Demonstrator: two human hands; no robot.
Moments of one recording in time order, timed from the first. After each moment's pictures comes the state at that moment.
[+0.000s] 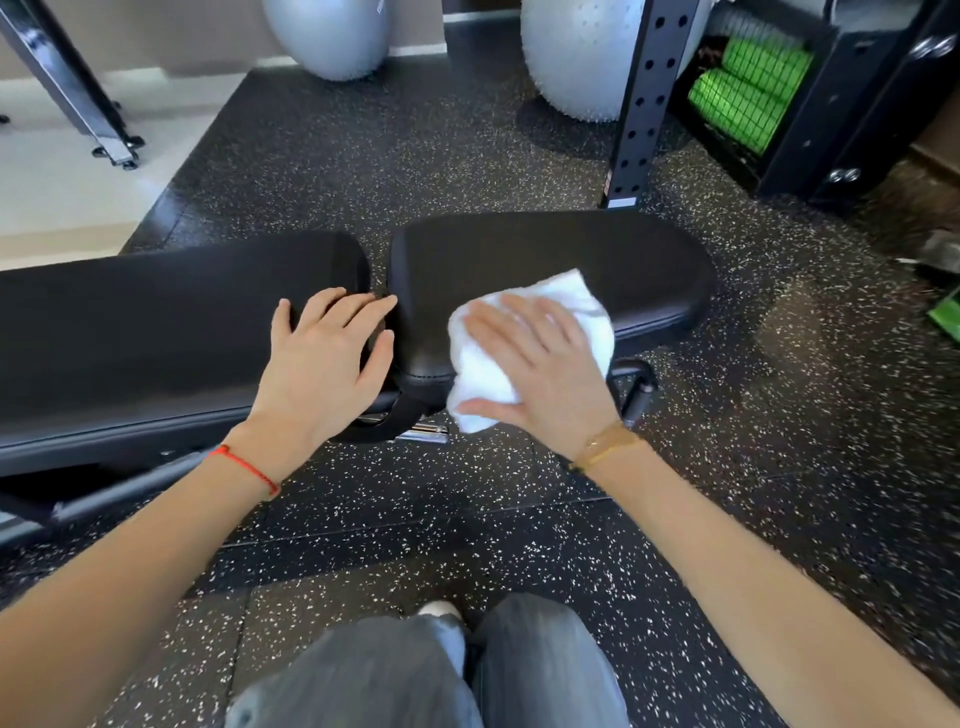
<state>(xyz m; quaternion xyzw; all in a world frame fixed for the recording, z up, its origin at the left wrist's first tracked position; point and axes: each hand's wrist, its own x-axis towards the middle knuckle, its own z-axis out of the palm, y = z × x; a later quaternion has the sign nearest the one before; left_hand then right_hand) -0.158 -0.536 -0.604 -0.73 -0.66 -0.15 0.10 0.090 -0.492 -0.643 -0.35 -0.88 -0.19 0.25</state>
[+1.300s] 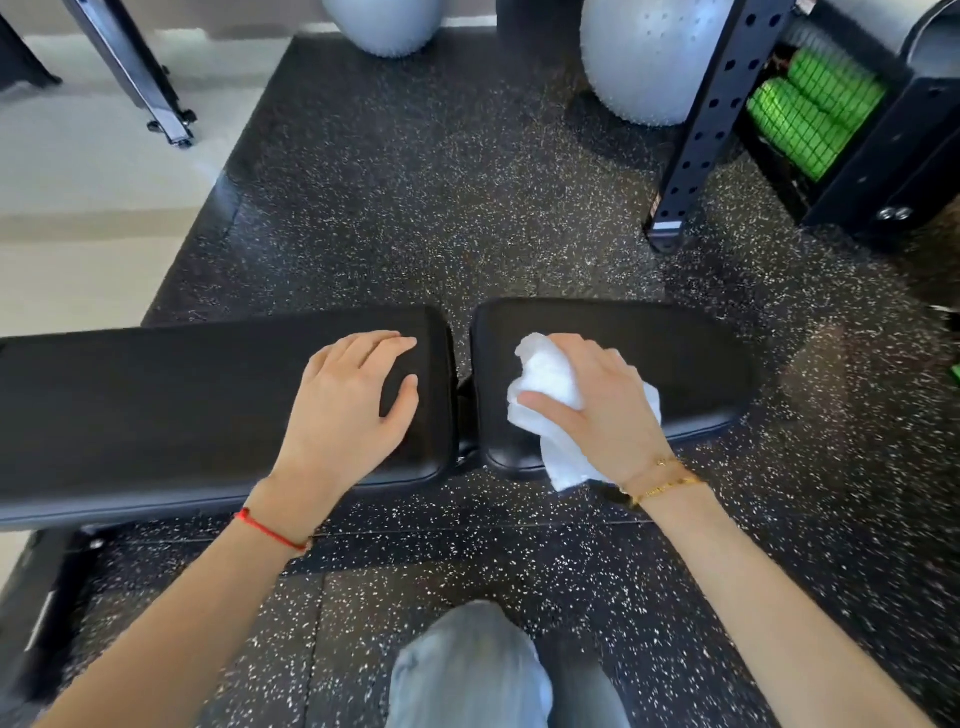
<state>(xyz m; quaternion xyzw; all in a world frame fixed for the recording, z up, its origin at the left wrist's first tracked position) -0.210 -0.550 -0.472 -0.70 -0.69 -0.18 0.01 0.044 -0.490 -0.486 -0.54 -0.80 0.18 0.22</state>
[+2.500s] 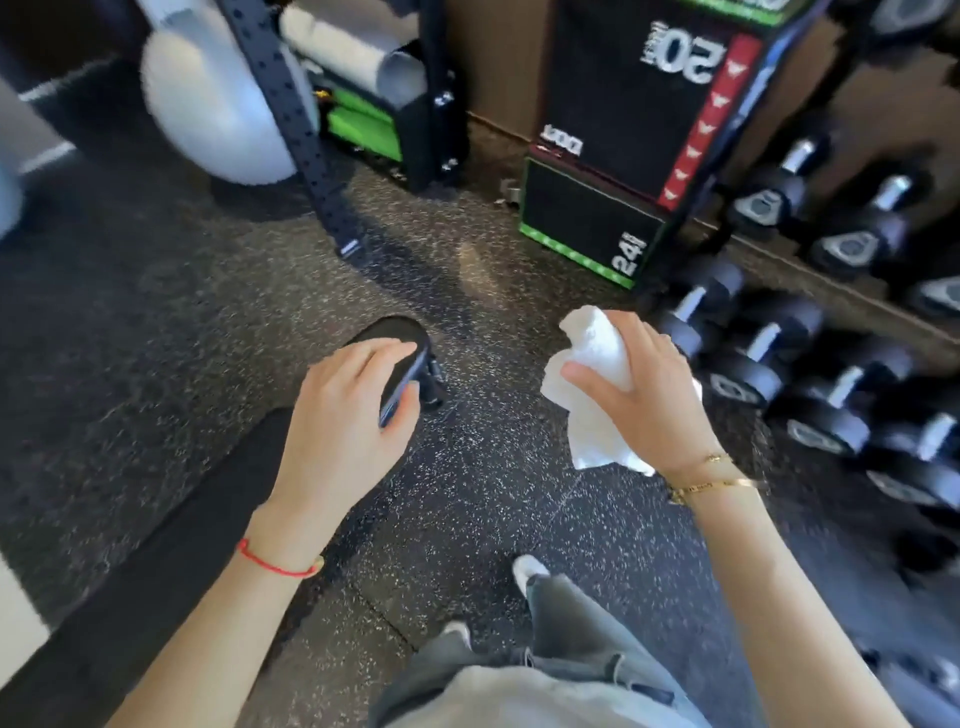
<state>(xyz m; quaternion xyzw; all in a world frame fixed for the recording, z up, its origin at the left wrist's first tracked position) -0.090 -0.755 0.019 -0.93 -0.31 -0.17 -0.11 0.147 -0.917 0.014 -0.83 -0.44 0.10 0.32</state>
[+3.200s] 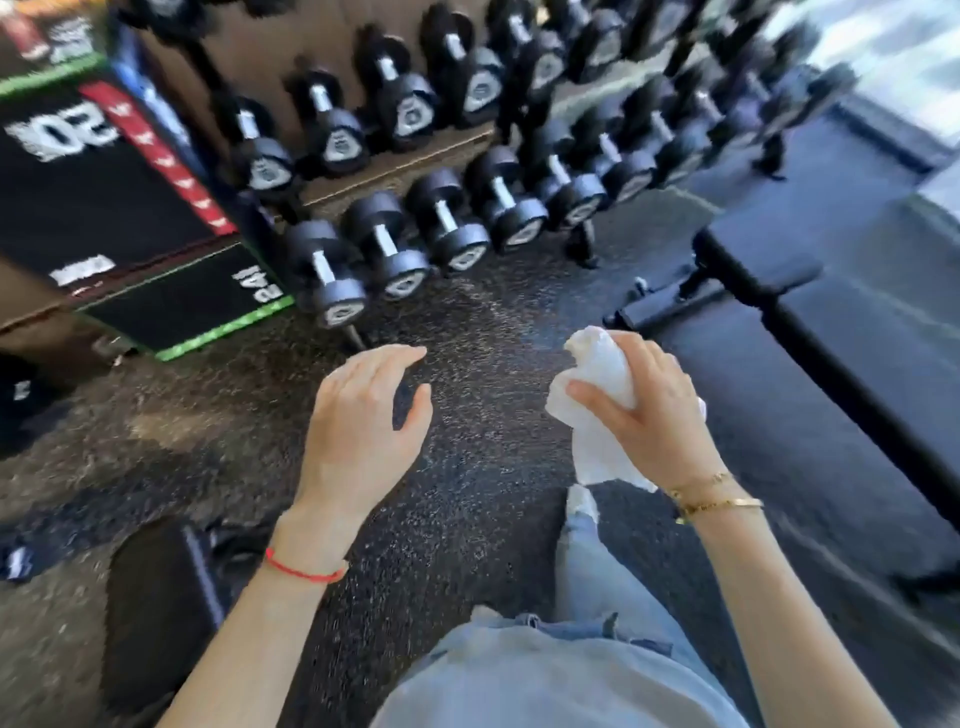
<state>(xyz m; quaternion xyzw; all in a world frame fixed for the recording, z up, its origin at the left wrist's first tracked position) 0.011 -0.980 0.020 -0.96 0.17 -0.07 -0.20 -0.039 -1.248 -0.010 -0.93 0.08 -0.08 0.35</state>
